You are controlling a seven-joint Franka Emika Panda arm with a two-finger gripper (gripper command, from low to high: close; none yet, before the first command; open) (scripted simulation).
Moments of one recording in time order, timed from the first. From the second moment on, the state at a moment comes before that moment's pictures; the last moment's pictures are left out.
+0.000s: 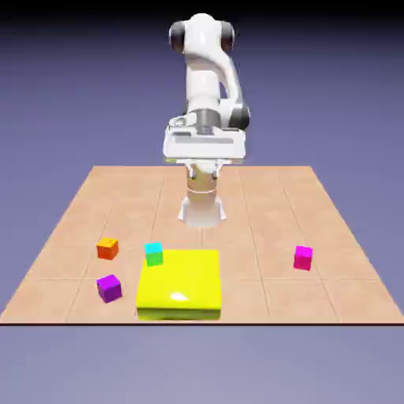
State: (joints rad) arm 0.01 -0.53 0.04 -2.81 -0.04 3.04 0.74
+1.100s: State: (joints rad) arm 0.25 0.35 0.37 -2.70 -0.67 3.29 0.80
